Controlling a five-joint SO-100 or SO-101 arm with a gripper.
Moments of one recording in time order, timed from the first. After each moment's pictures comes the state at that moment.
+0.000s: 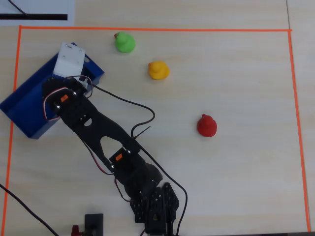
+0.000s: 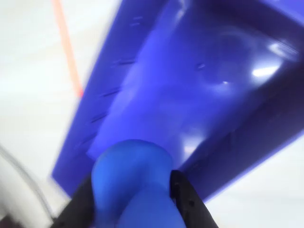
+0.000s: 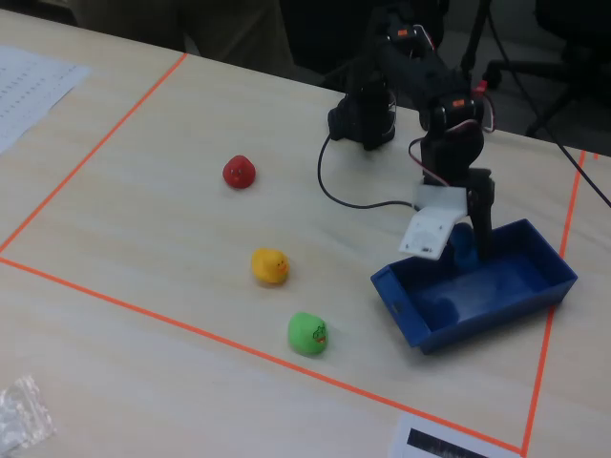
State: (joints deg) arm -37.2 72.1 73.5 54.9 -29.8
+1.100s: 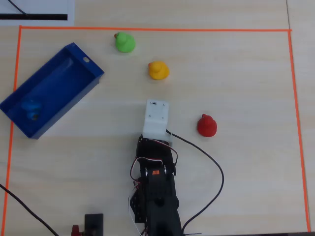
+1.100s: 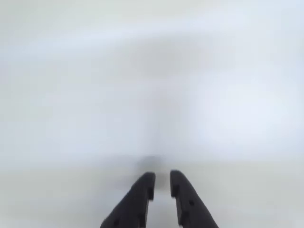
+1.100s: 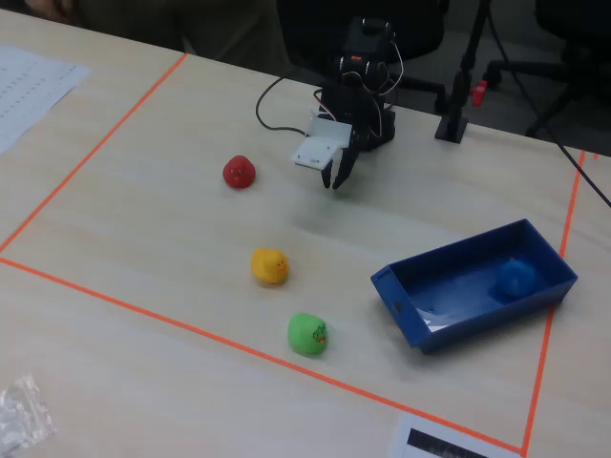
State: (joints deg) arm -1.1 189.5 178.4 66.2 -74.2
